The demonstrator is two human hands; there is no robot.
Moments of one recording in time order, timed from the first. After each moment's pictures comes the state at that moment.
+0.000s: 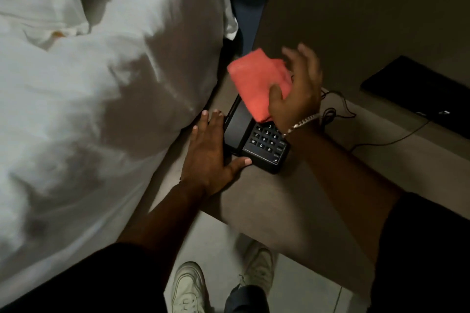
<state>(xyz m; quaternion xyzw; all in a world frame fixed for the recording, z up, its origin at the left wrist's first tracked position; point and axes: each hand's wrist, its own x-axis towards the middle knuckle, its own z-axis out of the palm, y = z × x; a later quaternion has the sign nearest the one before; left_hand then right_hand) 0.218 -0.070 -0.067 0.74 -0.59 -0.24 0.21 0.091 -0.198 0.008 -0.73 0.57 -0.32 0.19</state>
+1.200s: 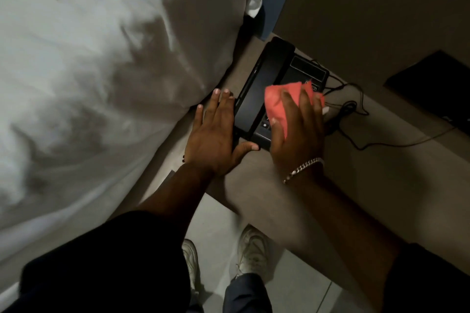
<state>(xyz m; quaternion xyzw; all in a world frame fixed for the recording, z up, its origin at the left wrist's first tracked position) 0.213 -0.069 -0.084 0.76 -0.62 -0.16 0.11 0.058 -0.136 -0.041 -0.81 0.55 -0.14 0.11</state>
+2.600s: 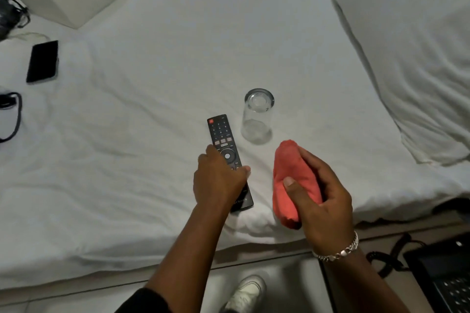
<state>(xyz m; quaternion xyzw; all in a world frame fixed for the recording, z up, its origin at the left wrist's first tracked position) 0.431 0.256 0.150 0.94 0.08 -0.13 0.30 0.326 0.122 0.182 -0.73 0.22 -0.17 0.62</state>
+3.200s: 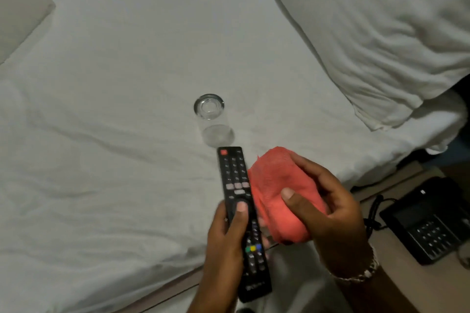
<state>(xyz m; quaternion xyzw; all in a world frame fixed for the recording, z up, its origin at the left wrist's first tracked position) 0.332 0.245 0.185 0.62 0.11 -0.33 0.70 0.287 0.103 0.204 -0.65 0.27 -0.19 0.69</state>
